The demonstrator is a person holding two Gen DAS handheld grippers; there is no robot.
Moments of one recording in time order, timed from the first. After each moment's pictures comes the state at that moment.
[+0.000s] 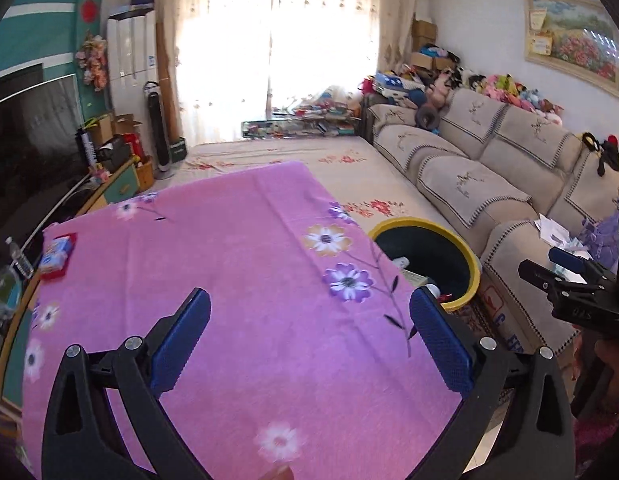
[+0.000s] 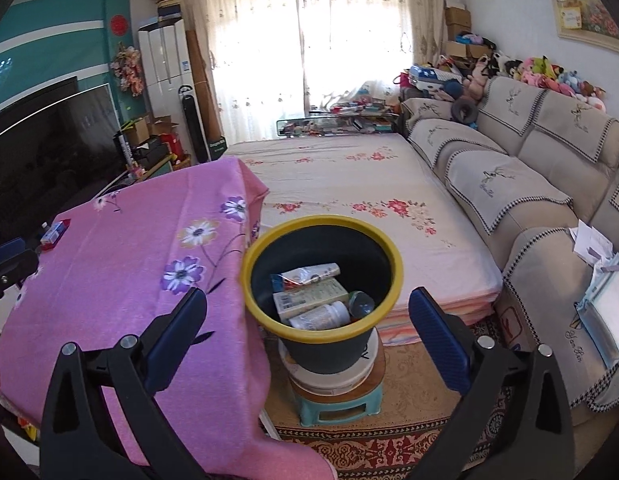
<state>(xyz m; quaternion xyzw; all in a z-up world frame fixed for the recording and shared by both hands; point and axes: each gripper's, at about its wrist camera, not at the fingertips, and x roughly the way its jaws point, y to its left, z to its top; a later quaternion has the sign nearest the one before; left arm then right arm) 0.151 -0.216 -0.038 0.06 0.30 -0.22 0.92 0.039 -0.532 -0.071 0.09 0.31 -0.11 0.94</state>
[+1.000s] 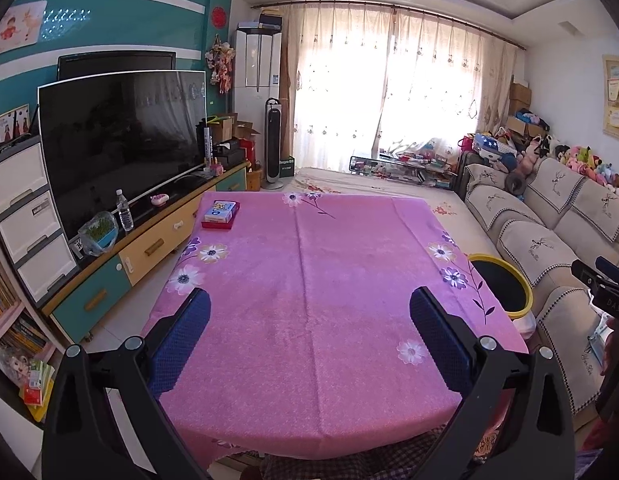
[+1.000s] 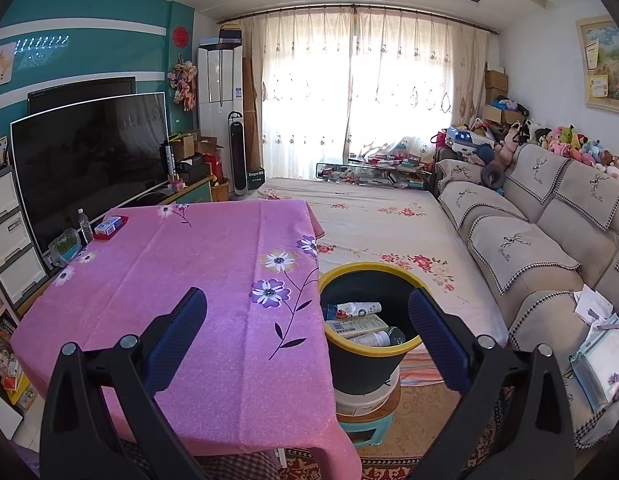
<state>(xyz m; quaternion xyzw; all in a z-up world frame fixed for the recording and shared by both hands) 0.009 -0.021 0.002 -0.01 0.26 -0.05 0.96 -0.016 -0.438 -0.012 0.02 0.24 -0.06 0.97</state>
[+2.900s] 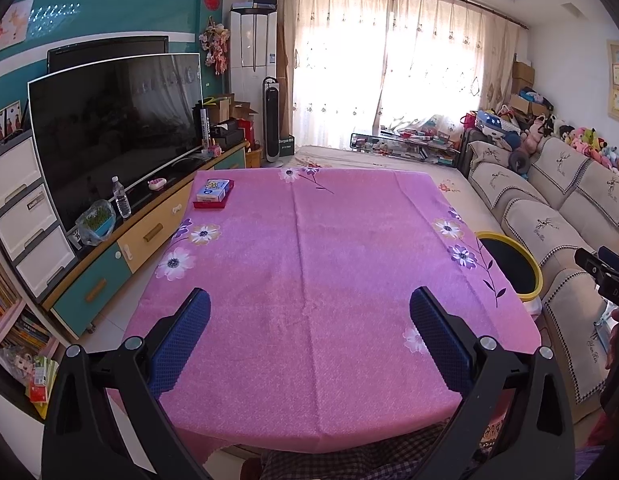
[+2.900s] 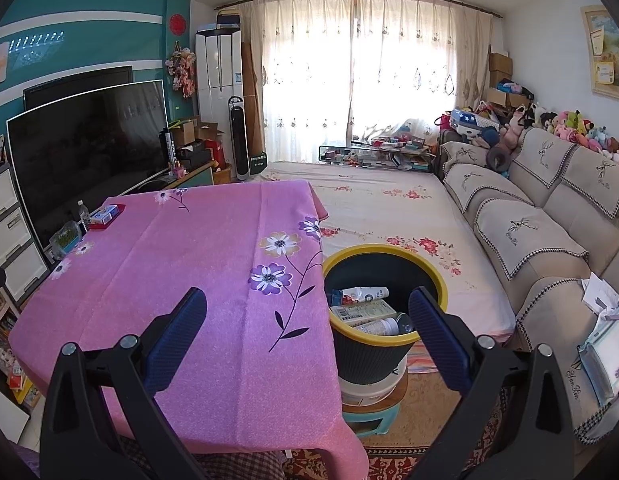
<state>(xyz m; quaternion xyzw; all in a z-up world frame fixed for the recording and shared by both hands) 0.043 -0.041 -0.025 0.00 0.30 -0.05 0.95 0.002 -0.441 -0.038 0.03 0.27 -0.06 0.96</state>
